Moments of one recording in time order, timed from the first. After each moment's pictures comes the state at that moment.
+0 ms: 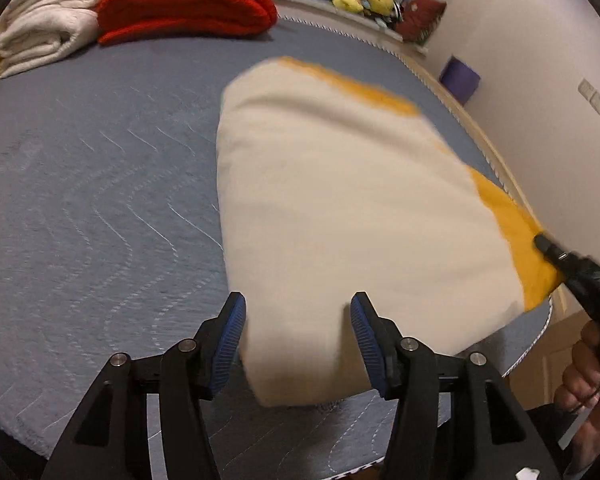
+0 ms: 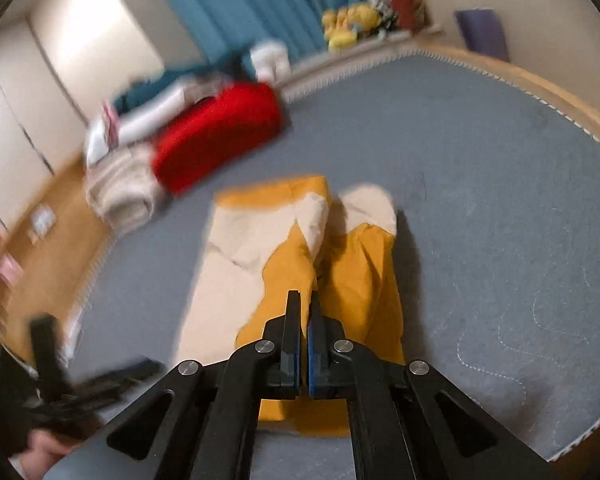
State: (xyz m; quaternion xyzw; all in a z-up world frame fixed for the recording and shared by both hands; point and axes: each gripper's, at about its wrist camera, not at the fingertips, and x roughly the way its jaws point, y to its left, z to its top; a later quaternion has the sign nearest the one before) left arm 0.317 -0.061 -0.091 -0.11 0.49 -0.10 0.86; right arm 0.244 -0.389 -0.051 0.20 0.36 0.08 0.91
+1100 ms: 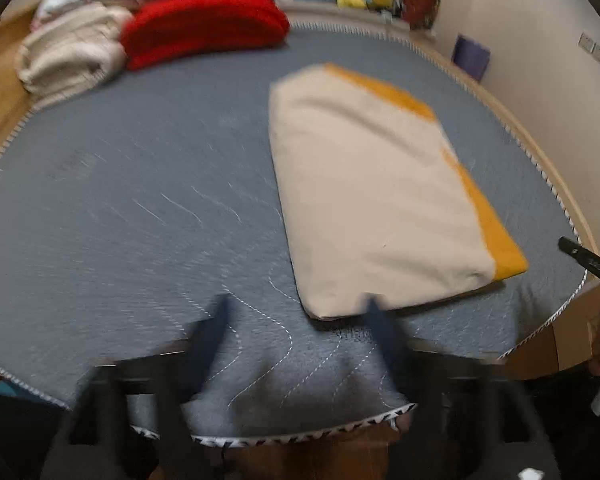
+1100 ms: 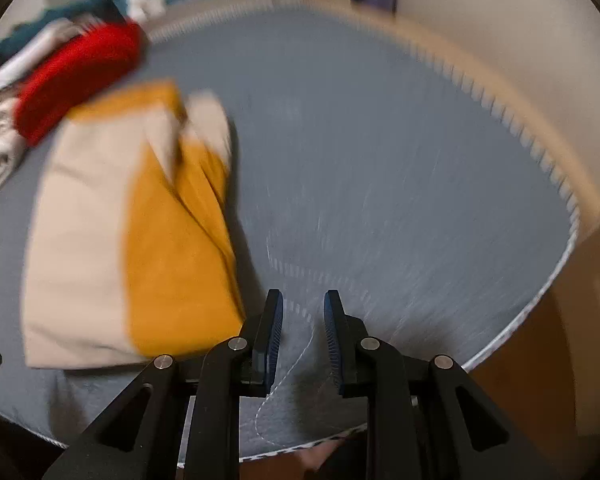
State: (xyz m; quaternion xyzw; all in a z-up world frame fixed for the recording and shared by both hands) left arm 0.202 -0.044 -0.043 -0.03 0.46 -0.04 0.89; right arm 0.207 -0.422 -0.104 0.08 0.46 -0.13 0.87
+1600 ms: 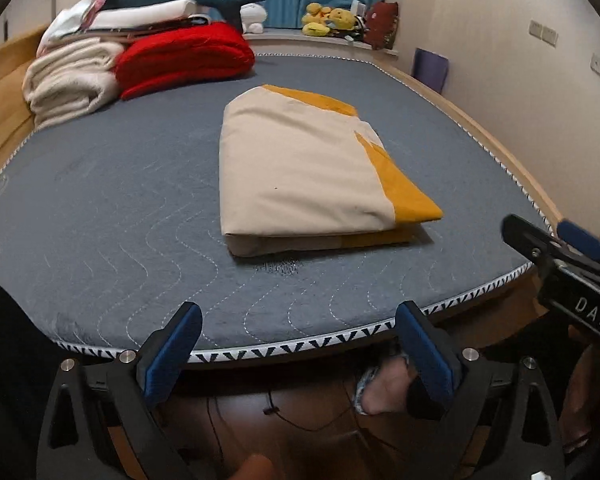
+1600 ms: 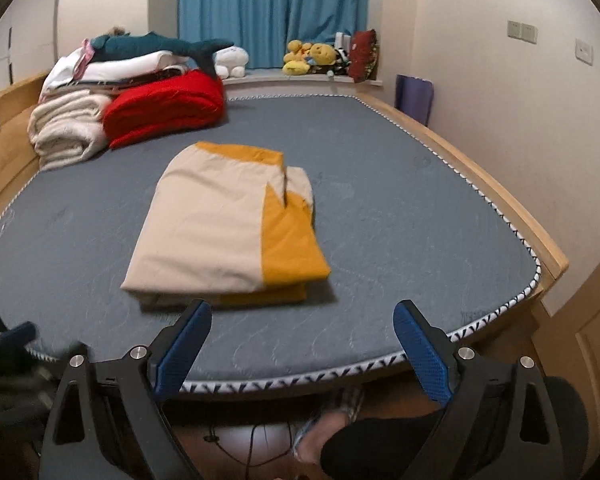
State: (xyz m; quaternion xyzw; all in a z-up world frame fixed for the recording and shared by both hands) left arm 0.093 -0.125 -0.038 -0.02 0.42 -0.06 0.91; right arm 0.040 -0.314 -0.026 0.00 0.35 -0.07 0.93
